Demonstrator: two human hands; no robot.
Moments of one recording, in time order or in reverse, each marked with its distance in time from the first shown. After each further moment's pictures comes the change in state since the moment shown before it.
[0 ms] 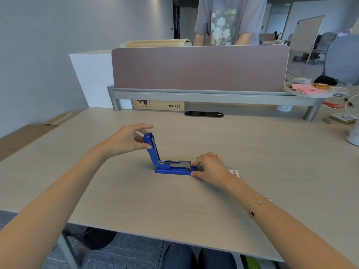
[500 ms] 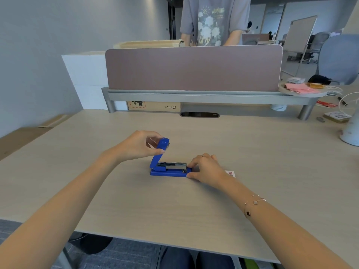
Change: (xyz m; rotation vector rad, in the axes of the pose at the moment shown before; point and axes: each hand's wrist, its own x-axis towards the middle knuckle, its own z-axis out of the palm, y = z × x) left_hand 0.014 0.018 0.036 0.029 -0.107 0.065; right_hand 0.001 -0.001 -0.005 0.043 -0.051 0.021
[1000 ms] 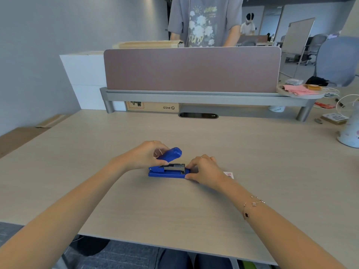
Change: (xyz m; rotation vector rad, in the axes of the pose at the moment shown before) left_hand 0.007 -0.008 0.027 0.161 -0.131 0.049; right_hand -0.002 0.000 -0.001 0.068 0.011 0.028
